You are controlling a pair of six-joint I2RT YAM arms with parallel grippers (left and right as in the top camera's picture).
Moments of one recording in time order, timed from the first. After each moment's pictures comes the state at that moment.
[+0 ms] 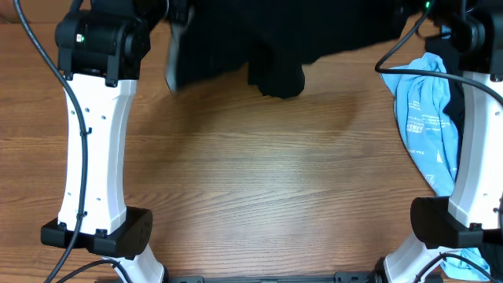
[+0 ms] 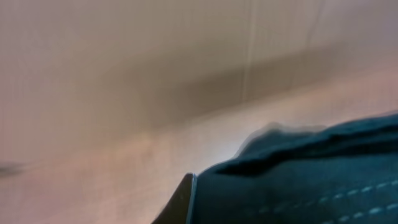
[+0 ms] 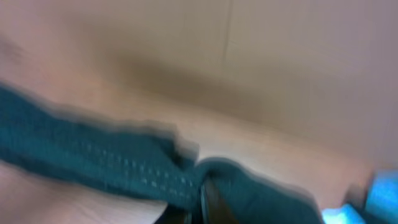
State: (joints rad) left arm -0.20 1.87 2.44 -1.15 -0.04 0.10; right arm 0.04 1.87 2.51 -1.27 -0.29 -0.17
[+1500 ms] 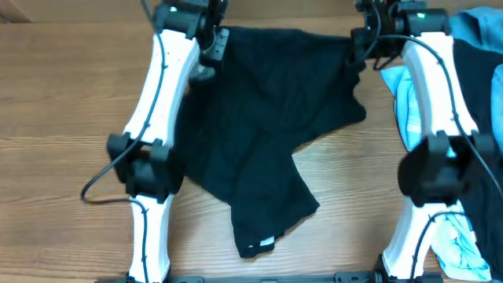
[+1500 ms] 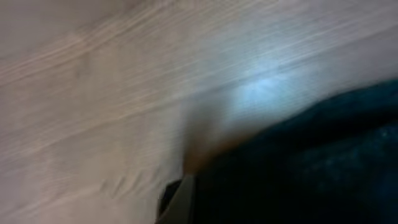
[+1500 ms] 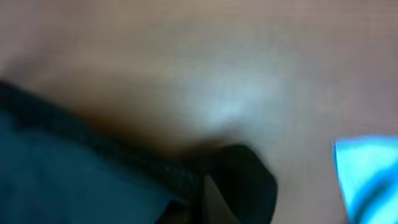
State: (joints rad) left arm -0.26 2.31 2.46 -1.22 -0.14 0.06; right arm 0.01 2.15 2.13 -1.04 -0.25 -0.11
